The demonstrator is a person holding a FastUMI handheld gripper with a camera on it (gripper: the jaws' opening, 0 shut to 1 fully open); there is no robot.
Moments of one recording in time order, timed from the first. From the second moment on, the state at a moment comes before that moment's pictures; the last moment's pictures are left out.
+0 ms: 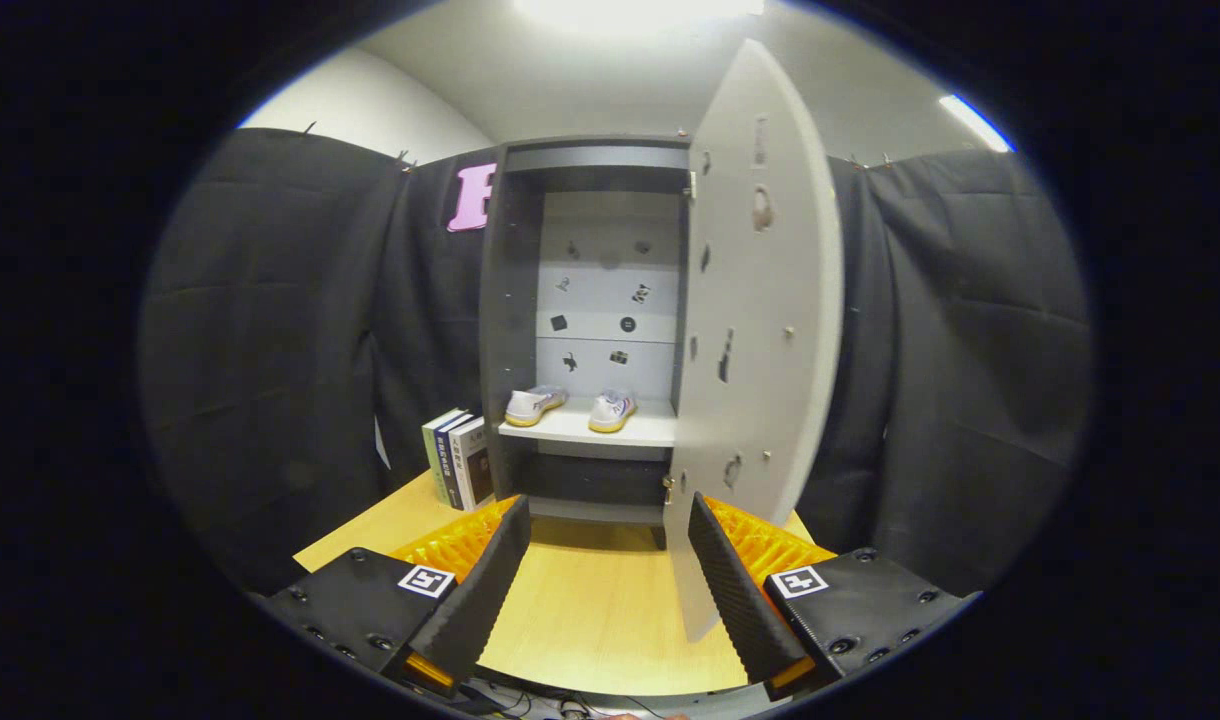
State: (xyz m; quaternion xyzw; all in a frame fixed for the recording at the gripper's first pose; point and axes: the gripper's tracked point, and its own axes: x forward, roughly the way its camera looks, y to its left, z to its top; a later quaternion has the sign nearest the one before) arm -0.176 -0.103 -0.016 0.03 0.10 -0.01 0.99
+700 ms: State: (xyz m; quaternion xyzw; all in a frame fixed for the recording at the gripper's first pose) arm -0.122 -0.315 0.008 0.07 0.03 -0.13 0.99
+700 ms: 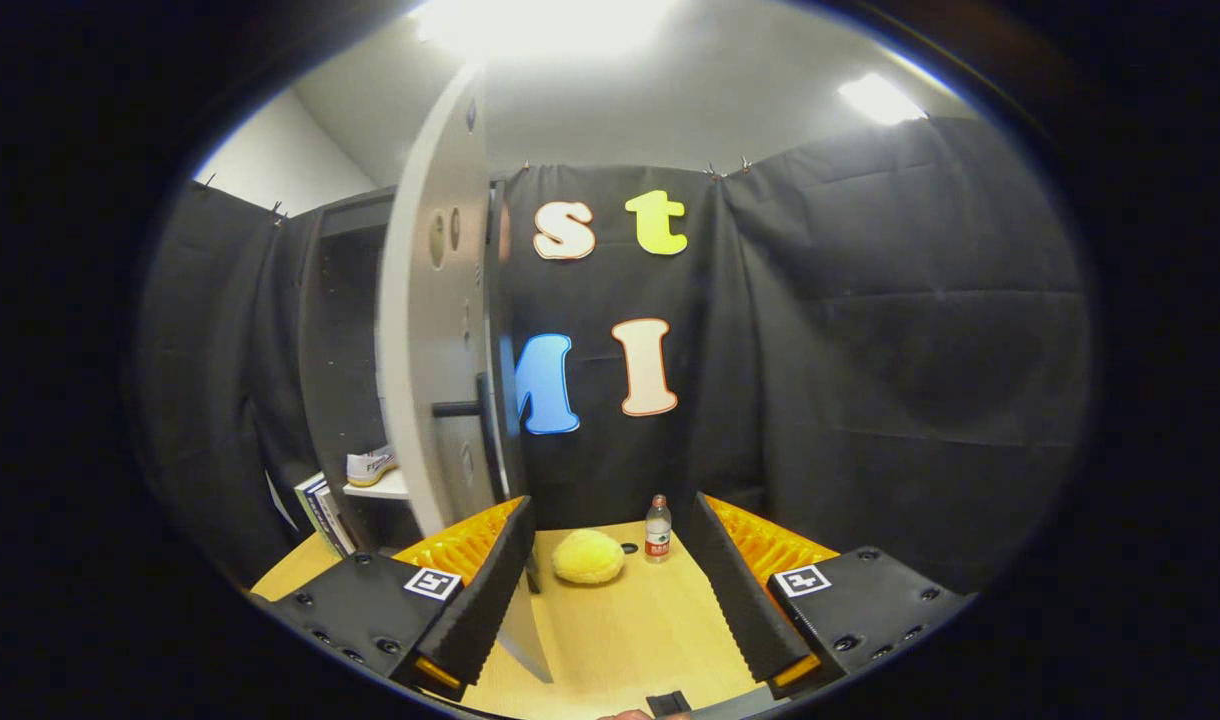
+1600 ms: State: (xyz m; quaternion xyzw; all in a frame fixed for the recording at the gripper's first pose) arm -0.046 -0.236 0.013 0.03 0.05 -0.02 1.00
